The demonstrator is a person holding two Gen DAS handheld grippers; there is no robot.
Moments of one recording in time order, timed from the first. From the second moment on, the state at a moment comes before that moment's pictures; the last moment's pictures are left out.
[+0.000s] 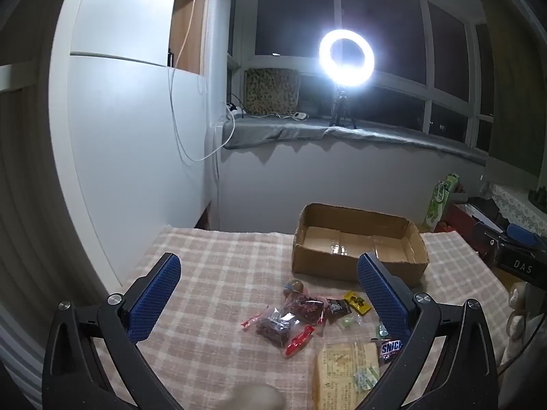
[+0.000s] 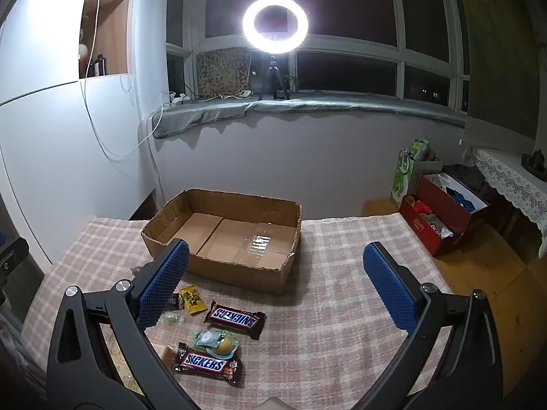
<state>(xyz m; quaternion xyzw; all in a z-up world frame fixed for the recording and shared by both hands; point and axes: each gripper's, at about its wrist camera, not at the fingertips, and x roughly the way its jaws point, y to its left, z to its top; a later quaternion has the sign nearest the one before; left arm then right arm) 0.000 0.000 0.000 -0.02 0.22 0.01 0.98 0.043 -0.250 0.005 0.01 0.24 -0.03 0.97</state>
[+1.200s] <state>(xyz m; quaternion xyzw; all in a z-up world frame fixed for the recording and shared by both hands) 0.003 0.008 0.000 -0.03 0.21 0.02 0.98 0.040 -0.247 0.011 0.01 0.24 -0.03 0.97</state>
